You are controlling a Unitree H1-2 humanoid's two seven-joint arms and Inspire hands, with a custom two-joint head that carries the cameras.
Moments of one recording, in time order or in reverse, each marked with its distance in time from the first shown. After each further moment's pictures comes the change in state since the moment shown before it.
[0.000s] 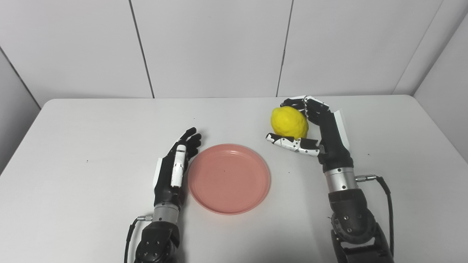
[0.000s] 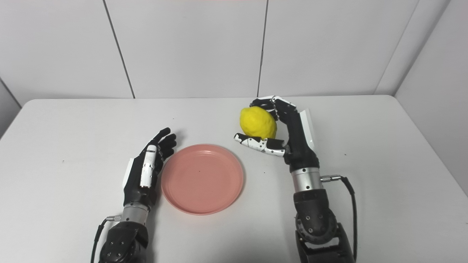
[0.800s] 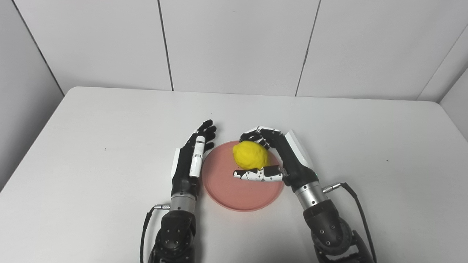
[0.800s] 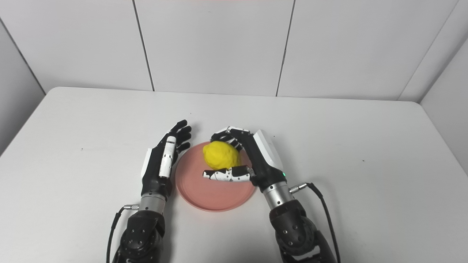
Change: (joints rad) left arm -0.013 -0.023 -0.014 0.004 0.087 0.015 0.064; right arm -0.010 0.001 0.200 0.139 -0.110 -0.021 0.121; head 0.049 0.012
